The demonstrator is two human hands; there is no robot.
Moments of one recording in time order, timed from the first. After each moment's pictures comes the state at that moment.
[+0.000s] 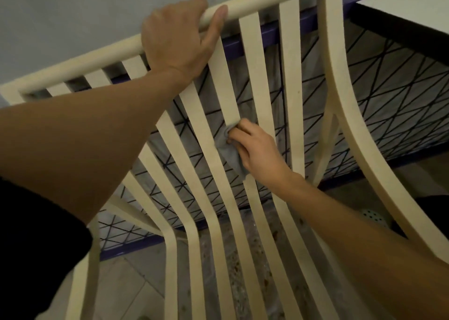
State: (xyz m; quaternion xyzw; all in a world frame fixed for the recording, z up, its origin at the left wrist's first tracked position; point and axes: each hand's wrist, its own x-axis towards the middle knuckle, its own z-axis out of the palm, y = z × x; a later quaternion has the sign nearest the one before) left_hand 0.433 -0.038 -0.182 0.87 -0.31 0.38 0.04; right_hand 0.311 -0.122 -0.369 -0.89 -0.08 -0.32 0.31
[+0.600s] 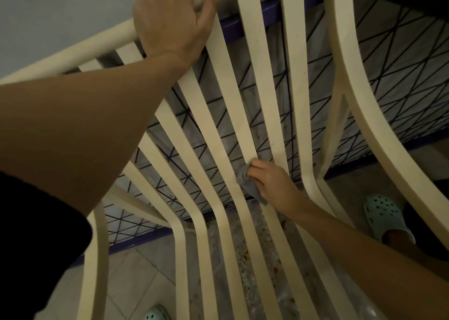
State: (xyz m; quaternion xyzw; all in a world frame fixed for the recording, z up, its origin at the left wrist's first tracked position) left_hand 0.424 -0.039 -0.182 0.88 -0.28 0.37 0.04; right_hand 0.275 -0.109 -0.468 -0.91 -0.08 -0.22 0.34
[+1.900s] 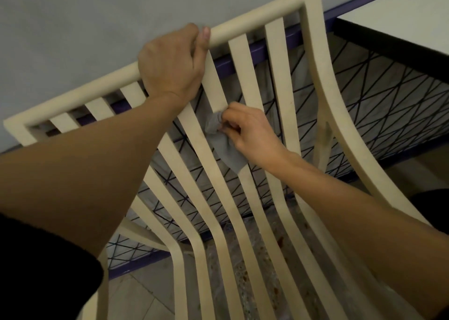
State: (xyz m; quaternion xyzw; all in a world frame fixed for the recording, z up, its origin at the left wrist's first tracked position) left_hand 0.432 -0.040 -0.184 0.87 -0.31 0.38 0.06; right_hand 0.332 -0.135 -0.314 -0.85 -0.09 -0.39 0.34
